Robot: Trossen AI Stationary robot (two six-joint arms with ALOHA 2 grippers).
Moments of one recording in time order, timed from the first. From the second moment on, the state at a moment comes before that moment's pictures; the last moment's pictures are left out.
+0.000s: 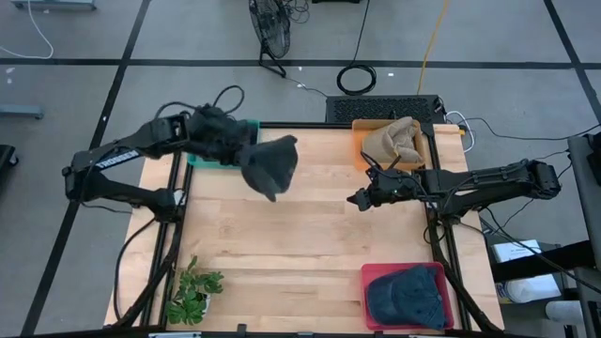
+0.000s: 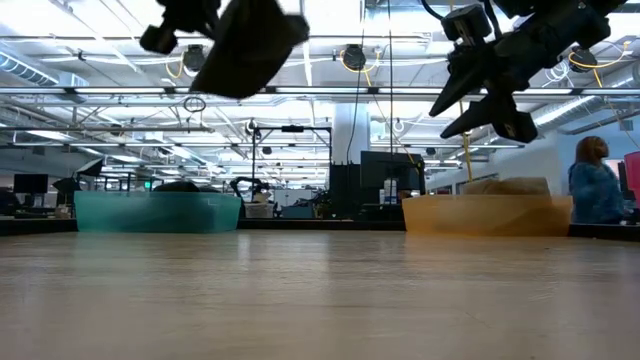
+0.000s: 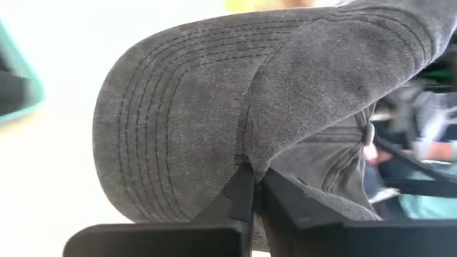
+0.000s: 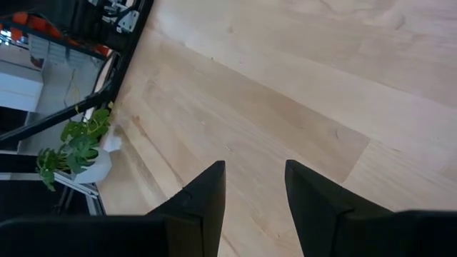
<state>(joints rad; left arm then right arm) 0.35 1.15 1.30 -0.90 0.16 -0.90 -0.02 1.02 0.61 -0.24 0.05 1.11</state>
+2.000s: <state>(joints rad) 0.12 1.14 1.30 -0.76 0.03 -0.79 -0.05 1.01 0.61 -0.07 0.11 1.11</state>
